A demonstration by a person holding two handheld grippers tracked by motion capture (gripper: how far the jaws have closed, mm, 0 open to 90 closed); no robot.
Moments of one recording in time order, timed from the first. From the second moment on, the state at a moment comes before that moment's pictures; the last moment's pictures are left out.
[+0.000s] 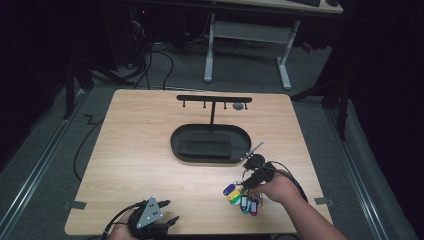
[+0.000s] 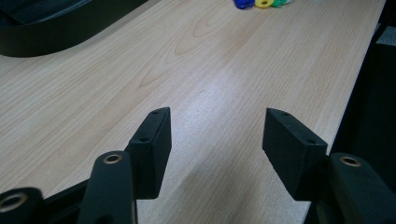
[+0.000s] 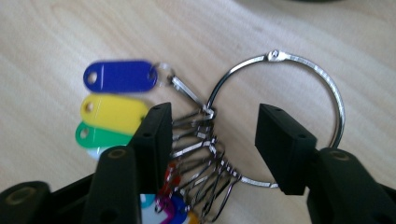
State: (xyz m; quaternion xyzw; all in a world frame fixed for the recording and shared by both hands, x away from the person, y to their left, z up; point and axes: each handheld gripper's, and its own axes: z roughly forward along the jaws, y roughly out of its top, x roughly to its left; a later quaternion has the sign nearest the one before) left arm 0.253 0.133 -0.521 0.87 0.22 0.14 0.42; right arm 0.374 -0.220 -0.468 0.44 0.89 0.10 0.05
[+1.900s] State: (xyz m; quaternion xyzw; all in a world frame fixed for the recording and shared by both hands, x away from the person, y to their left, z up) left arm 0.248 0.139 -0.517 0.86 0.19 0.17 0.43; right arm 0.402 -0.195 -0.466 0.37 0.93 -0.02 0.01
